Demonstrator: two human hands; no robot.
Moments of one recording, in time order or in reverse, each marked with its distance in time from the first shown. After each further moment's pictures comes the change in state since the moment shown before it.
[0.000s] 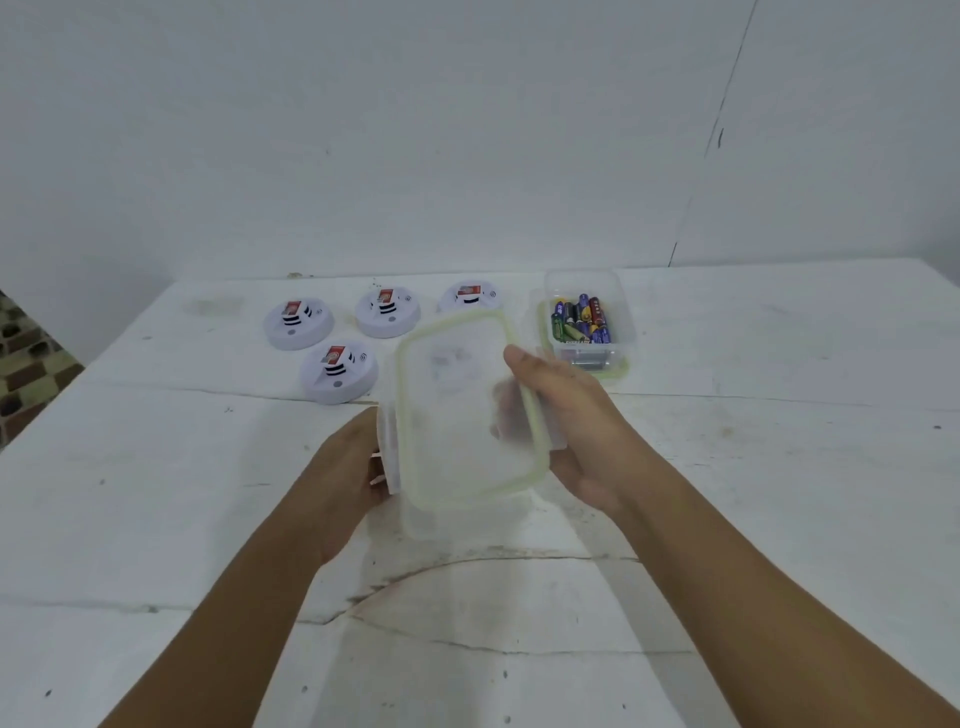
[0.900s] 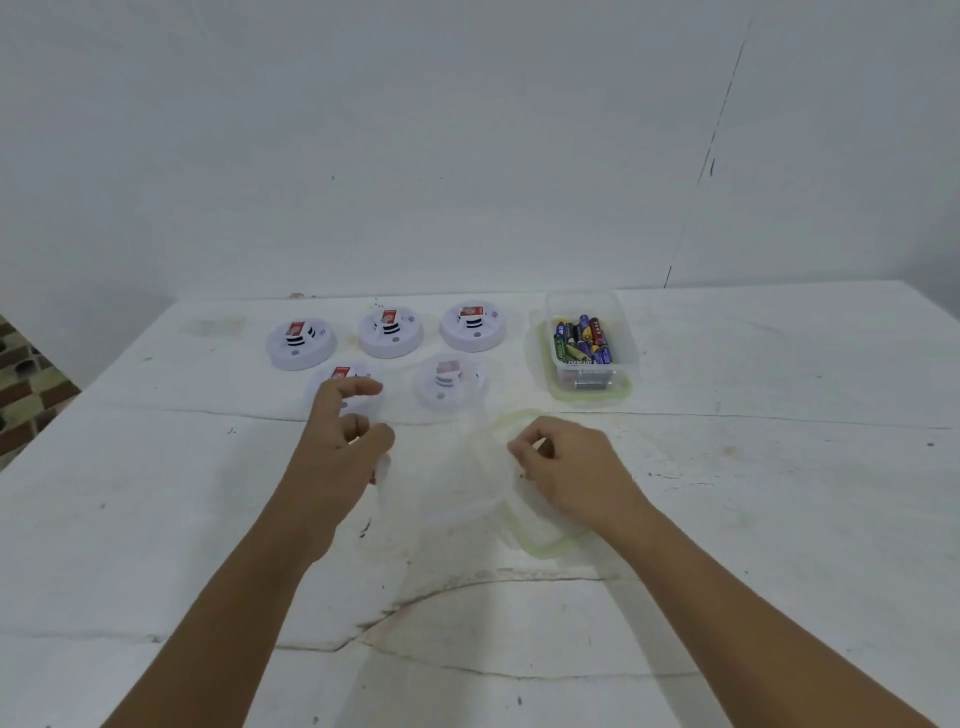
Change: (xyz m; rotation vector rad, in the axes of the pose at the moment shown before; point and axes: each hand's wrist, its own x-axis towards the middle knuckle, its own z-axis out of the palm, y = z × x) left_hand 0.002 0.027 -0.010 0.197 0.161 0.251; right_hand 0.024 0.048 -0.028 -1.022 0.236 -0.048
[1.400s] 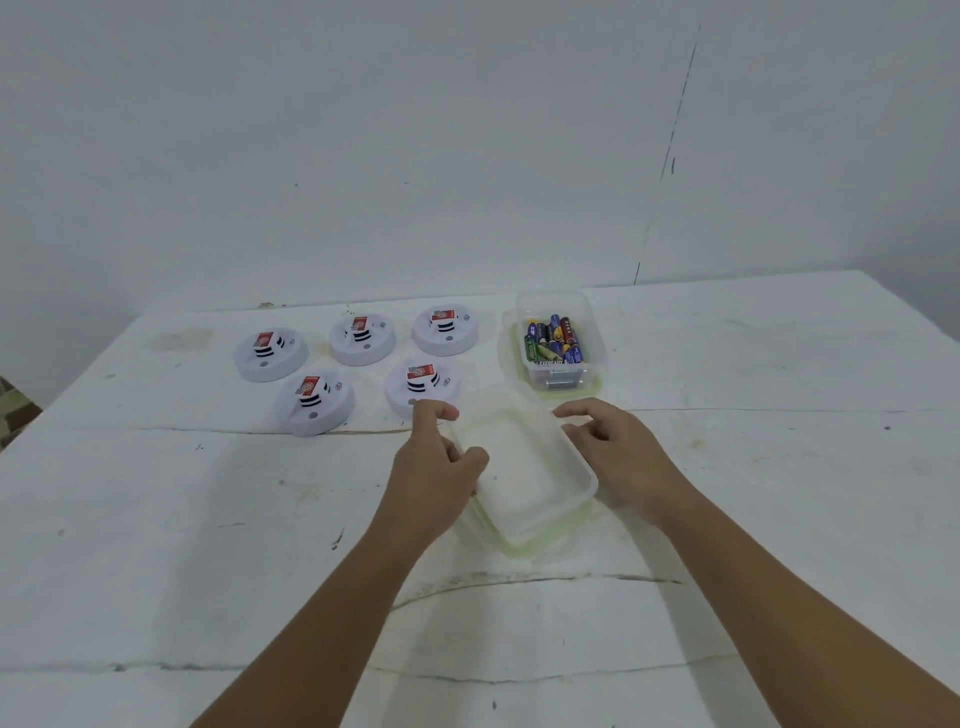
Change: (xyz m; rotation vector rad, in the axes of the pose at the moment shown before) left_hand -0.003 -0.002 0.097 0.248 -0.110 -0.007; right_hand 0.009 0.057 -0.047 0.251 0.092 0.088
